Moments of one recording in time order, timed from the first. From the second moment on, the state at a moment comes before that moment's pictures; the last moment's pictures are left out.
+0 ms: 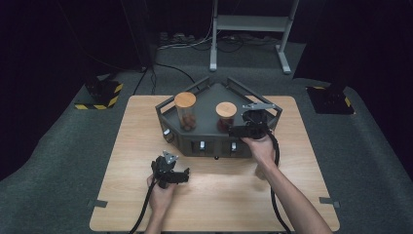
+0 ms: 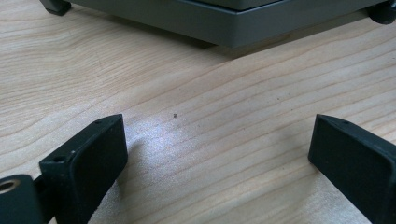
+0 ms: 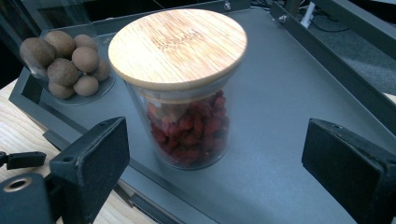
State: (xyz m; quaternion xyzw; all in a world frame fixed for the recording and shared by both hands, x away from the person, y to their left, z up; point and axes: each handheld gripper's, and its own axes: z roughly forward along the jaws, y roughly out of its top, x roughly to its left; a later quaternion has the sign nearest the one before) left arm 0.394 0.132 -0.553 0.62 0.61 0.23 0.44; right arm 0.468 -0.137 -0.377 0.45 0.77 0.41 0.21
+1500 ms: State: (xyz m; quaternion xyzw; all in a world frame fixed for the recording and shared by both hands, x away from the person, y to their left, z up) left arm 0.394 0.133 -0.553 0.62 0.61 0.23 0.44; right arm 0.454 -0.171 -0.376 0.44 0.76 0.43 0.22
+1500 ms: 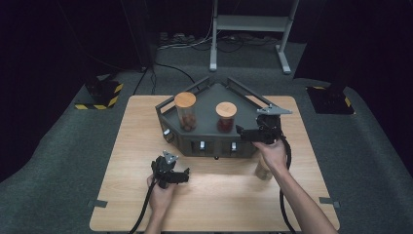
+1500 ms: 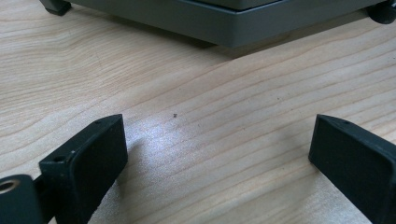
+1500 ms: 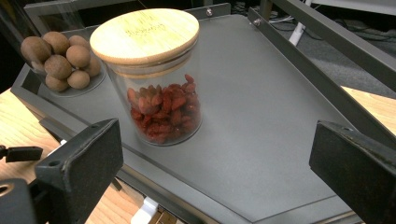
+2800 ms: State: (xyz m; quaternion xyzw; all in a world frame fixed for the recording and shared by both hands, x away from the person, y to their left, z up) left arm 0.394 0.133 -0.553 0.62 0.61 0.23 0.44; right arm 0.441 -0.198 -0.378 0.45 0.75 0.43 0.24
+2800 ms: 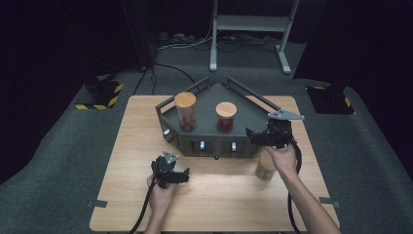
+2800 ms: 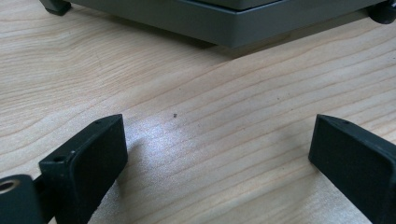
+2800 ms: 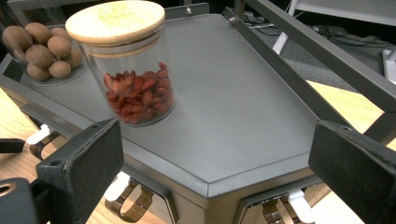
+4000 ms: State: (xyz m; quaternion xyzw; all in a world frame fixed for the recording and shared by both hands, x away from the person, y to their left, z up) left arm 0.394 0.133 -0.553 0.62 0.61 0.23 0.44; right arm 0.422 -0.226 -0.394 0.45 0.74 0.45 0.23
